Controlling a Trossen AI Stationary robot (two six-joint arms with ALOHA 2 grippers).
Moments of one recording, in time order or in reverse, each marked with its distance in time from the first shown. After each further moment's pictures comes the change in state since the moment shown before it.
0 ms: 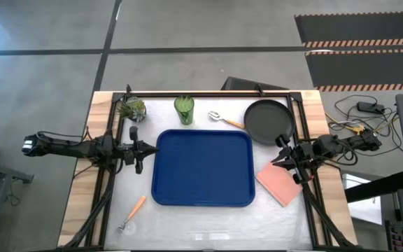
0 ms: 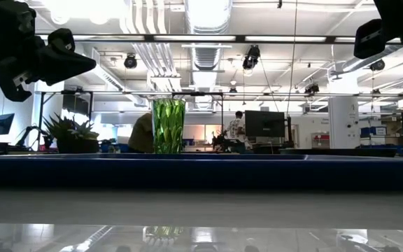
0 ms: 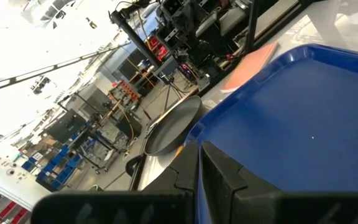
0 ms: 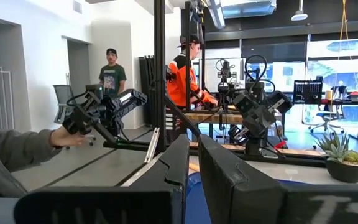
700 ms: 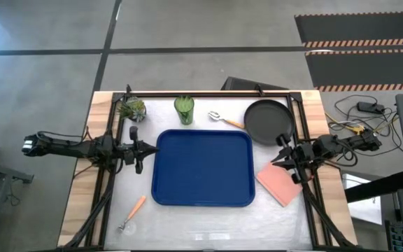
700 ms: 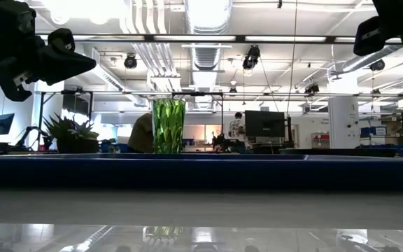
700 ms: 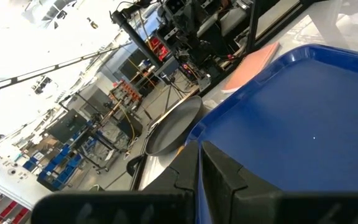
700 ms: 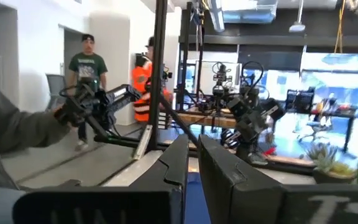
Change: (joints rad) left arm 0.000 0.000 0.000 0.001 -0.002 0.000; right arm 0.000 0.000 -0.001 0.000 0.009 -0.099
